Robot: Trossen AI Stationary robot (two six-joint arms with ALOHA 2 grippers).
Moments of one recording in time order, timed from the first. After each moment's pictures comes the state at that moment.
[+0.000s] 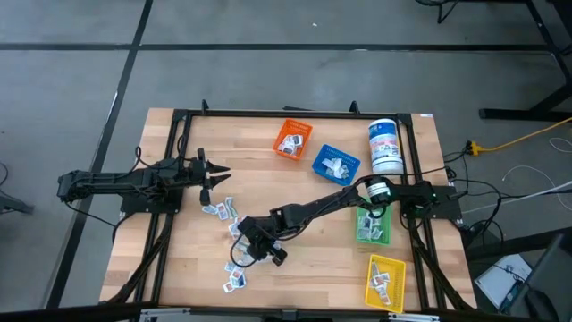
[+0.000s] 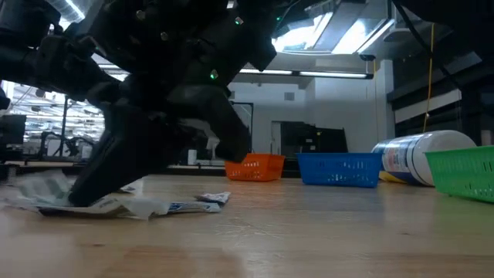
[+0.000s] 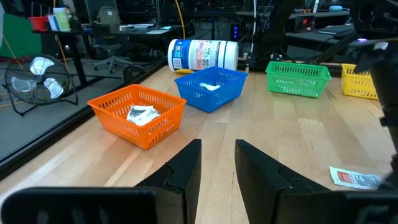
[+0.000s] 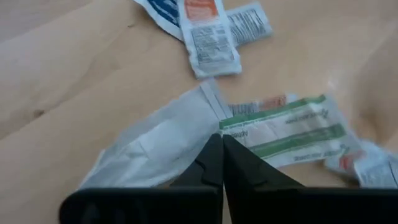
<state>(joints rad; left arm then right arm) 0.11 0.18 0.01 0.03 -0.16 -0.03 0.23 2.43 1.95 -0.37 -0.20 -0.62</state>
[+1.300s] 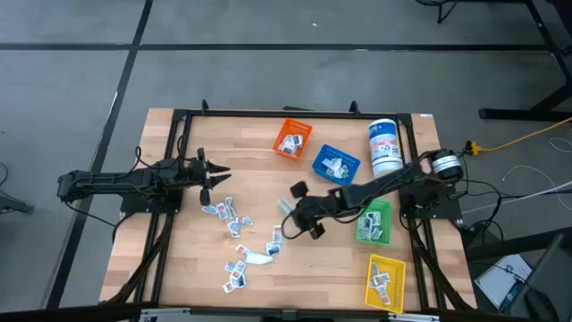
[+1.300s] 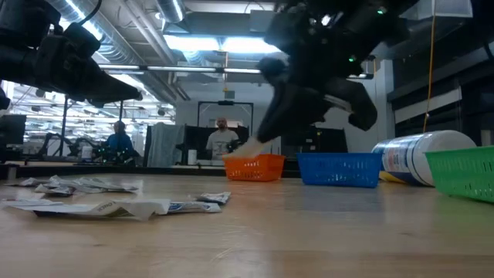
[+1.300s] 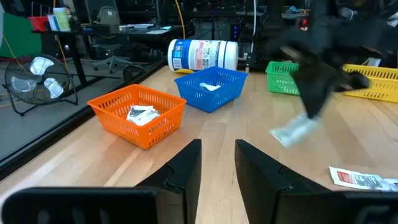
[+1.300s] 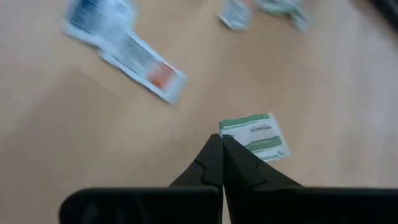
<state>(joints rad) 0.11 0.18 0.01 0.03 -0.16 -0.03 0.22 1.75 1.04 -0.07 0.24 -0.50</state>
